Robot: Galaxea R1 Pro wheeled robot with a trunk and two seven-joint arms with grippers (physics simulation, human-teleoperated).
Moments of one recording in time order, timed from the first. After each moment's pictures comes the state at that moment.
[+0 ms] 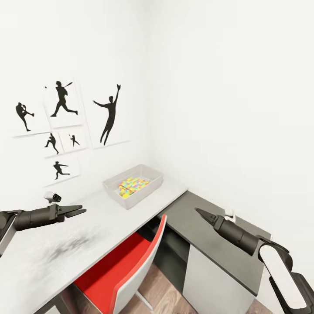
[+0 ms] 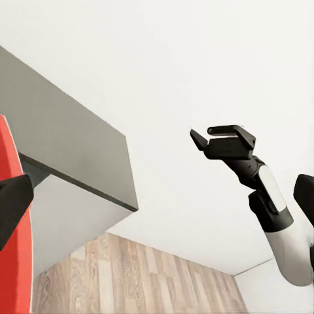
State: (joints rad) left arm -0.65 0.52 0.11 -0.95 0.28 0.92 -1.57; right arm -0.27 -0.22 -0.05 -1.51 -1.00 0.74 0.47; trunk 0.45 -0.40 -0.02
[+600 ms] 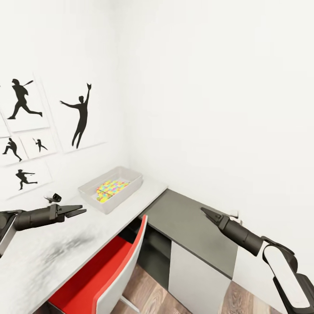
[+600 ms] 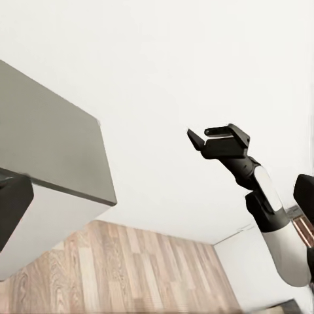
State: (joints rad) left arm -0.66 0.51 0.12 -0.95 0.28 0.93 -1.57; right arm -0.27 -0.22 -0.10 -1.48 -1.00 0.74 0.48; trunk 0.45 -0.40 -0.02
